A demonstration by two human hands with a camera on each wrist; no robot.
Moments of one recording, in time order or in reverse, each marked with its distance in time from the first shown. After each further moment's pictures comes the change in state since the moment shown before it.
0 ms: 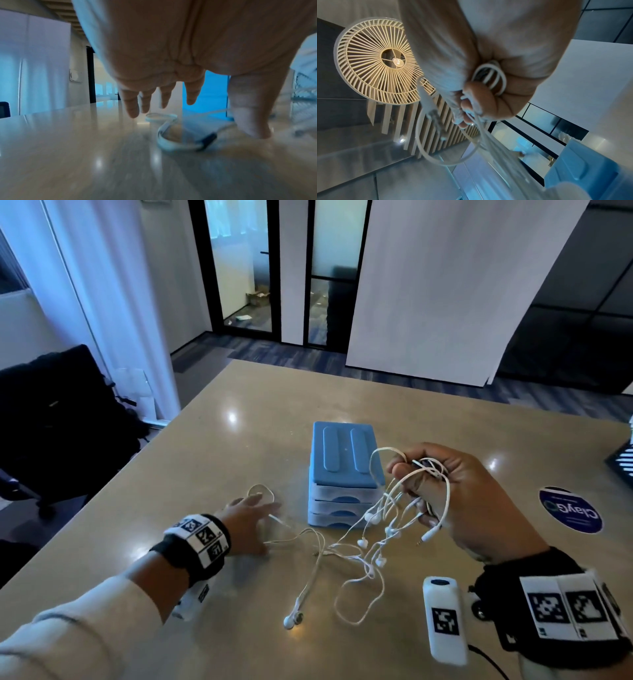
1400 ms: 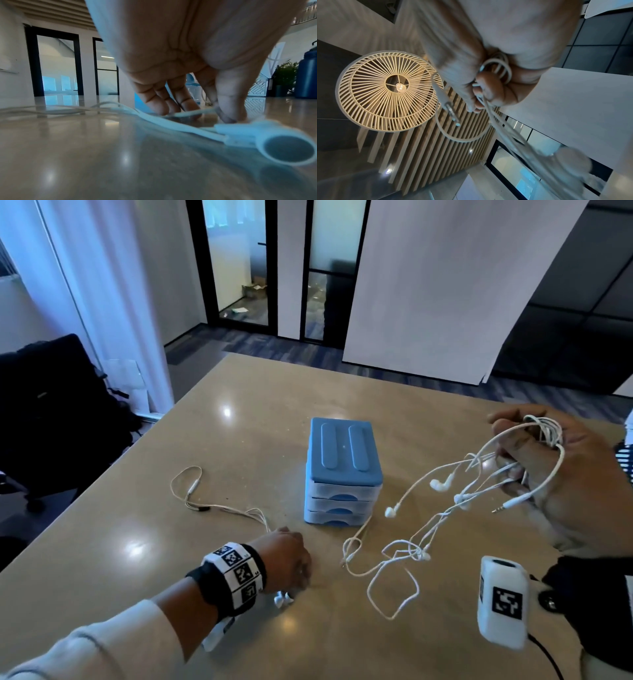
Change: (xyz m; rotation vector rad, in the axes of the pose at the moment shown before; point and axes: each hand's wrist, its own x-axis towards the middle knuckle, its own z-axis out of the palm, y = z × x) left_hand -0.028 0.074 0.019 0.071 0.019 0.589; right_hand 0.000 -0.024 -0.060 0.094 0.341 -0.089
